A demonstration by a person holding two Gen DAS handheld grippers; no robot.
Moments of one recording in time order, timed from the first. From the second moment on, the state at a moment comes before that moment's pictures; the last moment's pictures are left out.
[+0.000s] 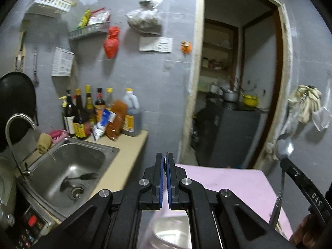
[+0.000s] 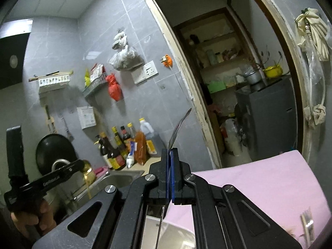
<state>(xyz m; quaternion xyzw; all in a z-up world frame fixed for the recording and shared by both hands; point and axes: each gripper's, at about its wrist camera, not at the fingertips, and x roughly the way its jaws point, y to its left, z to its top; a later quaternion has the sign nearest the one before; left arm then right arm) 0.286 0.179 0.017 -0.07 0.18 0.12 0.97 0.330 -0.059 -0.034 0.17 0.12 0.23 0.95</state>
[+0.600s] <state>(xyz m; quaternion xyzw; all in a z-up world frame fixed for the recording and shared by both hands) 0.308 0.174 -0.066 -0.03 0.15 0.15 0.98 0.321 -0.019 -0.095 0.06 0.08 0.15 0.98</state>
